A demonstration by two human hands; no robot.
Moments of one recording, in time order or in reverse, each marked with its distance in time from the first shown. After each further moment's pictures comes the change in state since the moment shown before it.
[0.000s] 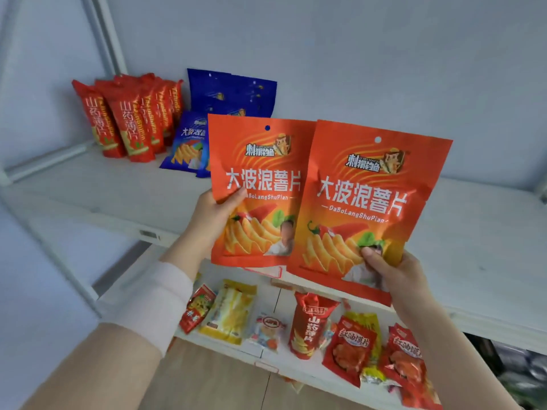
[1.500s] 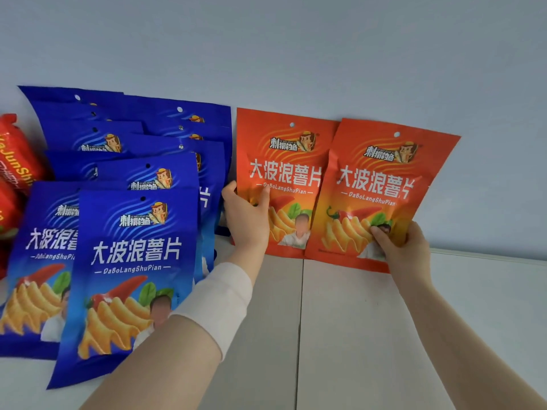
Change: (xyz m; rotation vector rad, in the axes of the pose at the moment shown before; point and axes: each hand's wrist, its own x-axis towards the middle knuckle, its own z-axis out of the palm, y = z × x) left_hand 0.443 -0.122 0.186 0.228 0.277 -0.066; right_hand 0.480 0.018 0.073 -0.346 0.428 -0.092
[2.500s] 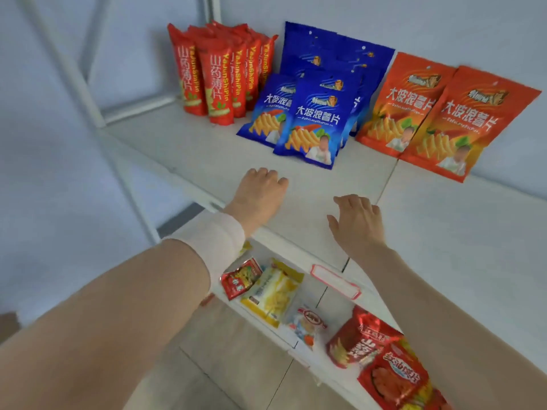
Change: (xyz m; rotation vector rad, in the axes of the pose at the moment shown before) left_hand -0.280 -0.014 -0.345 1.526 -0.335 0.534; right_hand -0.370 -0.046 -0.038 -0.969 -0.572 -0.877
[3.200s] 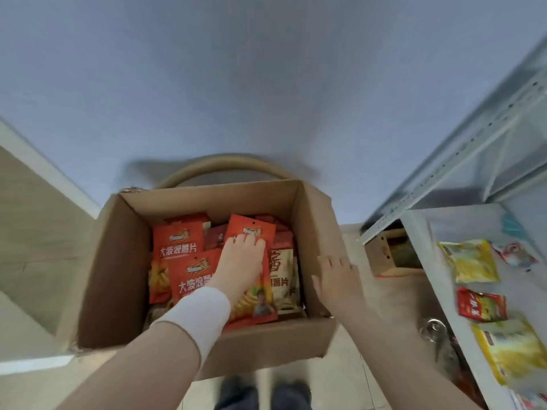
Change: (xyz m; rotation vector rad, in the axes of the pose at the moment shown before) left_hand -0.683 -0.272 0.203 -0.318 -0.494 -0.923; right_hand -0.303 -0.611 0.144 -0.022 -0.283 -0.912
